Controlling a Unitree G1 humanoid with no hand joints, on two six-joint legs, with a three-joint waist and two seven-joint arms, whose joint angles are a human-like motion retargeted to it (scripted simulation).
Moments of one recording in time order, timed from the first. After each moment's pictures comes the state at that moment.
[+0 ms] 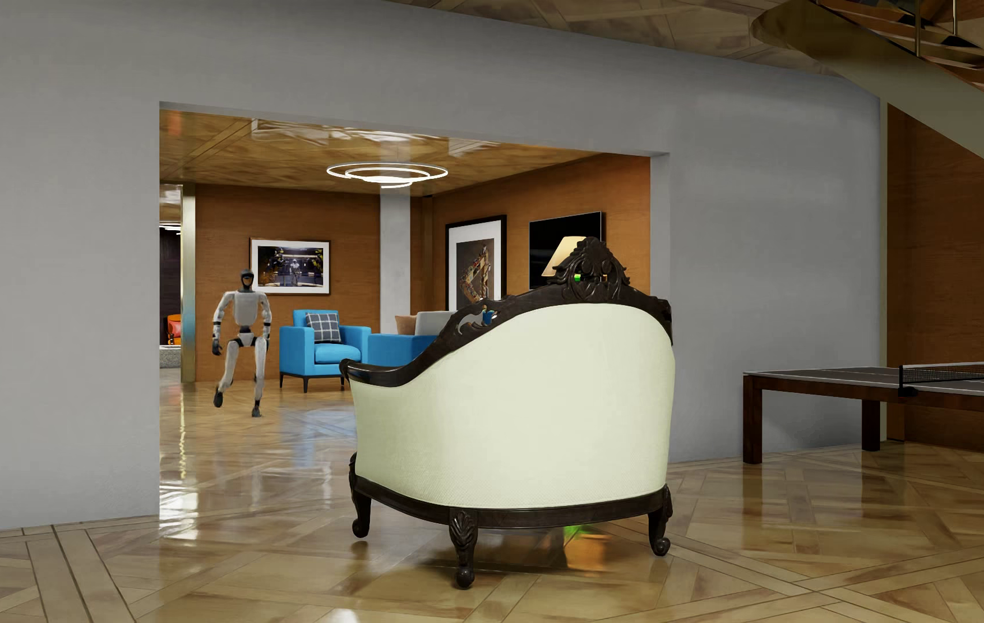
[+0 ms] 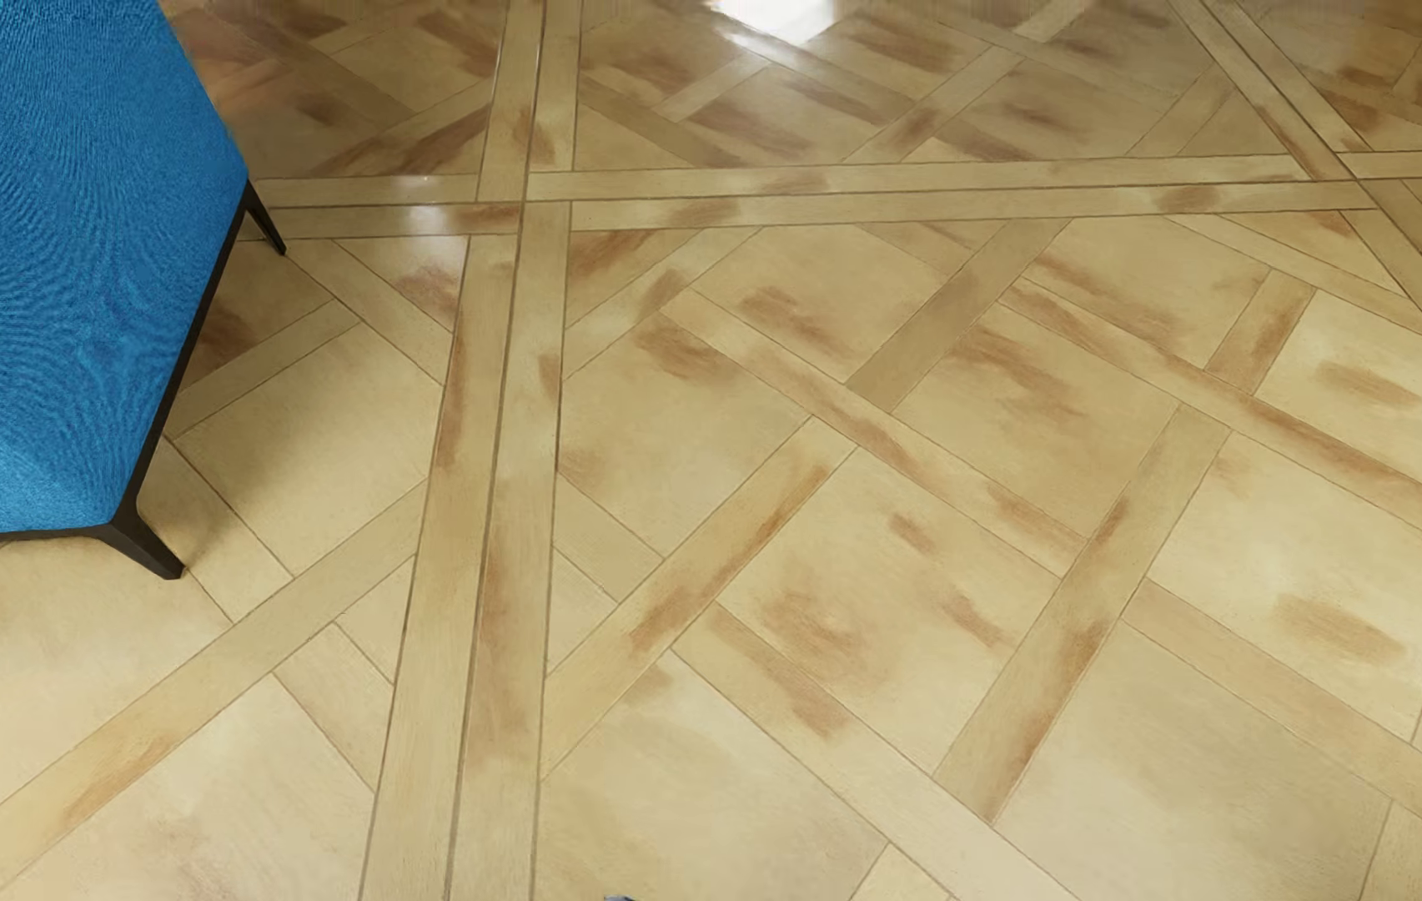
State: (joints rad) body -0.37 0.03 -0.01 -0.16 -0.22 -0.09 0.00 0.00 0.13 0.71 1.20 0.38 0.30 -0.03 -0.12 0.40 -0.41 0.00 0.00 -0.82 0.38 0.97 0.80 0.00 0.00 0.00 0.00 0.00 0.00
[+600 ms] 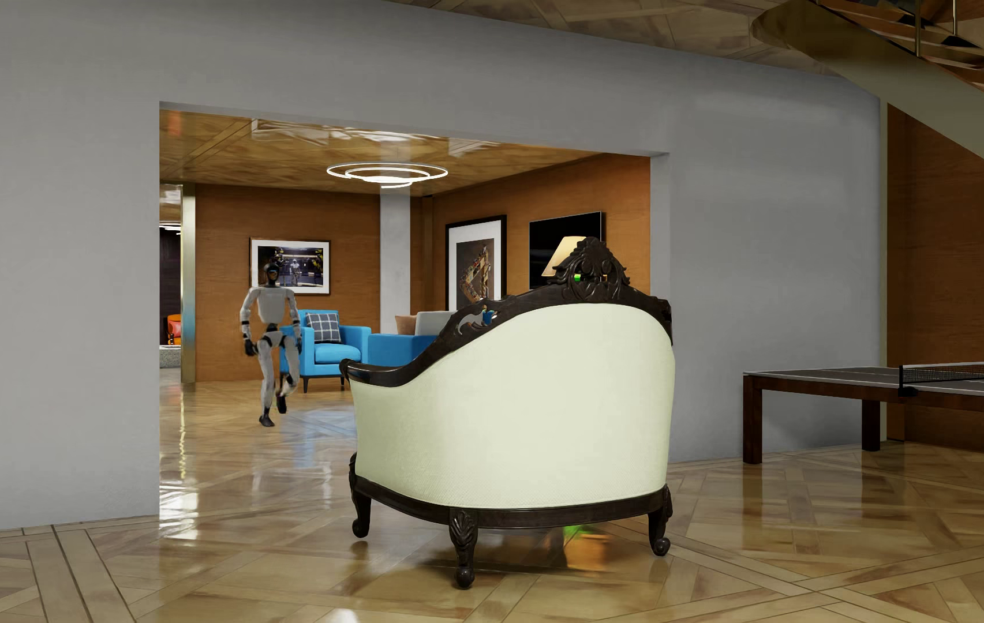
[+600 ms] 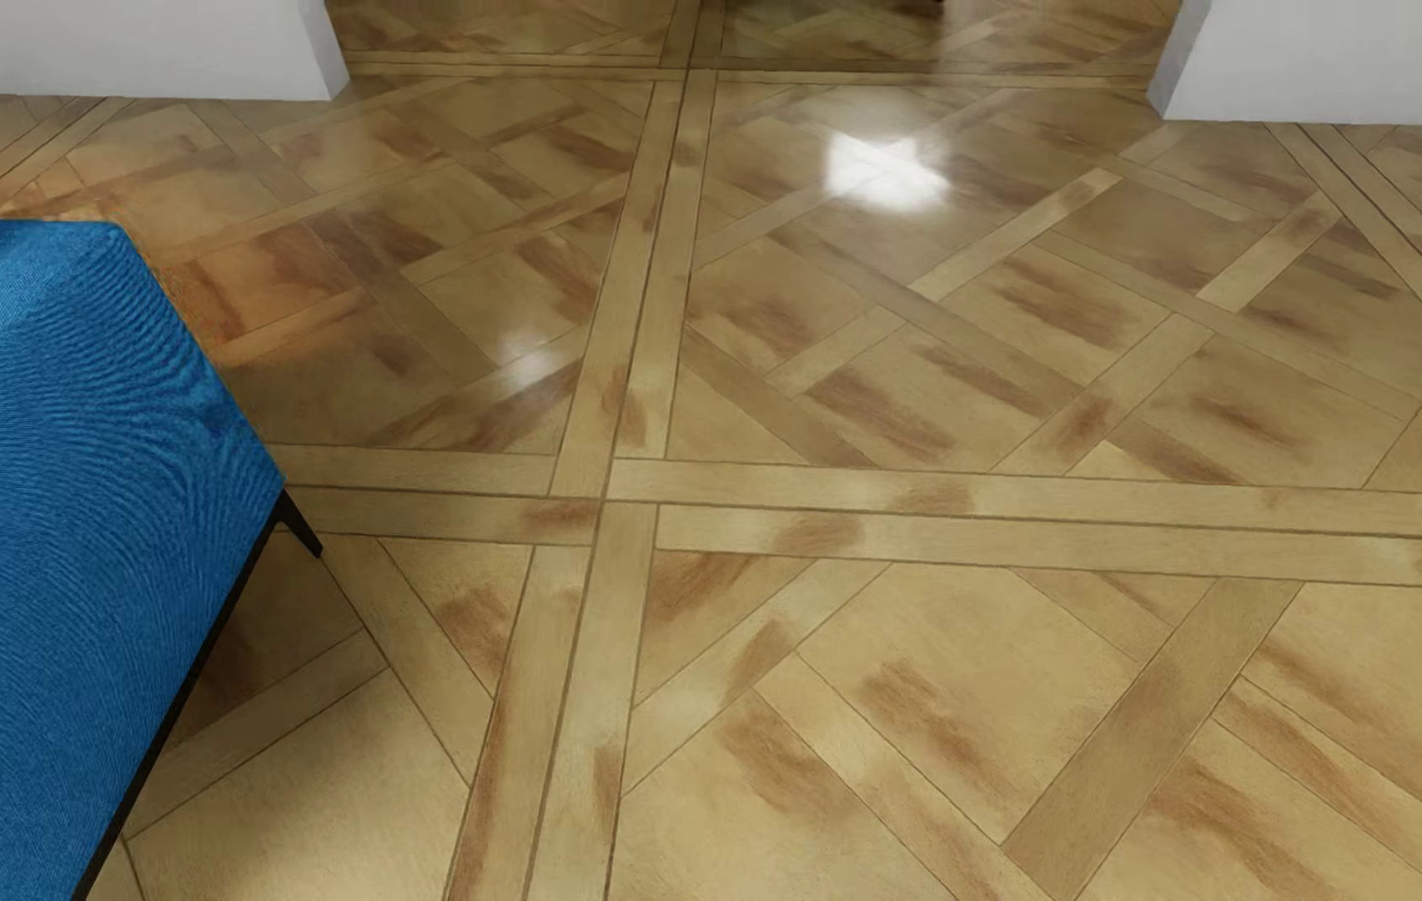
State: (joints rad) body -0.19 -0.12 -0.06 -0.05 0.02 -0.09 0.00 0.00 0.12 1.35 0.66 0.26 0.36 0.09 -0.23 0.40 -0.34 0.00 0.00 -0.53 0.45 0.76 0.75 0.00 0.00 0.00 0.00 0.00 0.00
